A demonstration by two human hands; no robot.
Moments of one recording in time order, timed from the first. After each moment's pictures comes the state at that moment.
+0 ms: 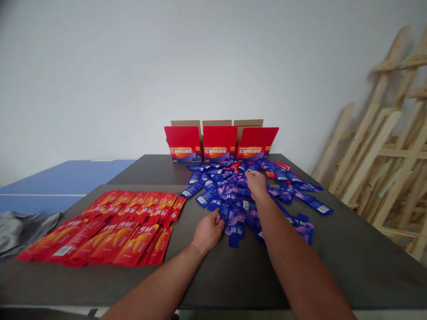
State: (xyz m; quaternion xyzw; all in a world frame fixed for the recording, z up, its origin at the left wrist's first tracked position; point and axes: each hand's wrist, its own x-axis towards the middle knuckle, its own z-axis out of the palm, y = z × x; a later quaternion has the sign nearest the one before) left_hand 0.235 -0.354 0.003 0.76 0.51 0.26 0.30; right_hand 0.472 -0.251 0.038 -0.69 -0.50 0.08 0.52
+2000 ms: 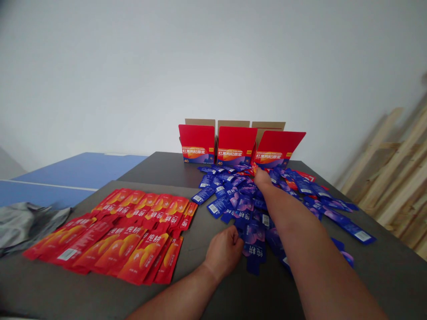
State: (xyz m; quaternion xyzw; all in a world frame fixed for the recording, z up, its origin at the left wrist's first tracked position) left_hand 0.236 -0.363 0.006 0.76 0.52 0.24 0.31; right_hand 0.494 -0.131 0.029 -0.80 -0.58 0.00 0.15
